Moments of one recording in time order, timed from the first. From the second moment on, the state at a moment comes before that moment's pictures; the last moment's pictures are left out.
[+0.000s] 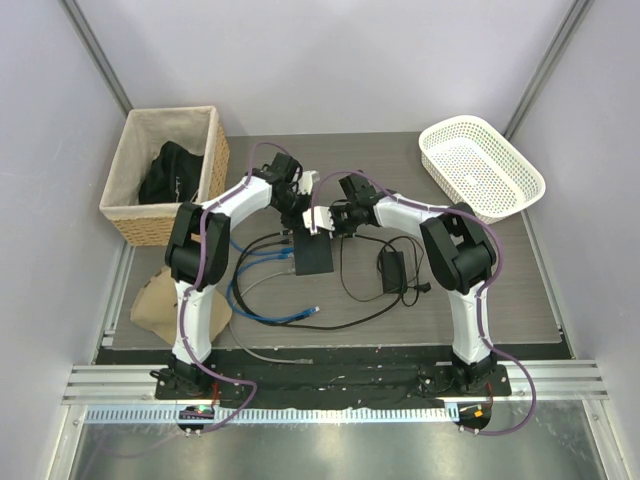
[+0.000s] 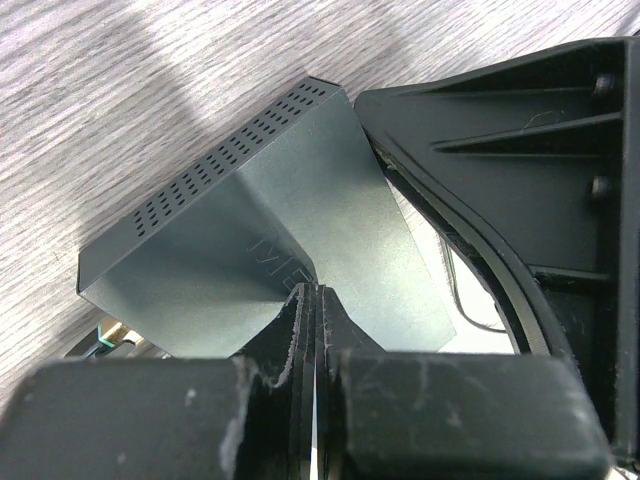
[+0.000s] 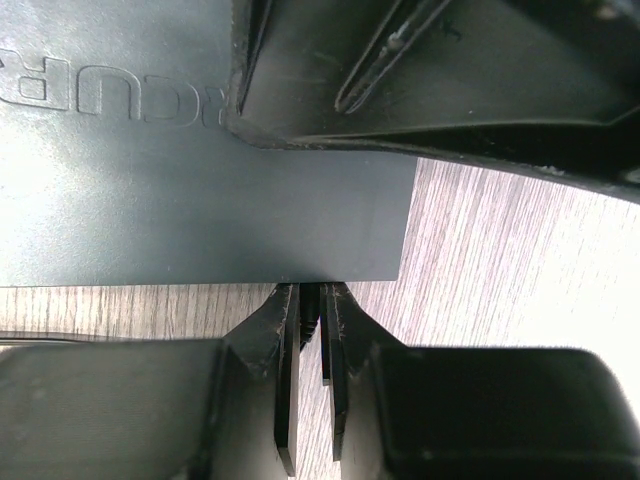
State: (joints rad) left arm -0.42 2.15 1.65 -0.68 0.45 -0.16; right arm 0.52 2.10 1.43 -0.31 -0.45 -1.28
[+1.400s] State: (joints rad) left arm -0.48 2.18 1.66 -0.54 0.46 -0.16; right arm 0.38 2.04 1.34 -0.32 -0.54 -1.33
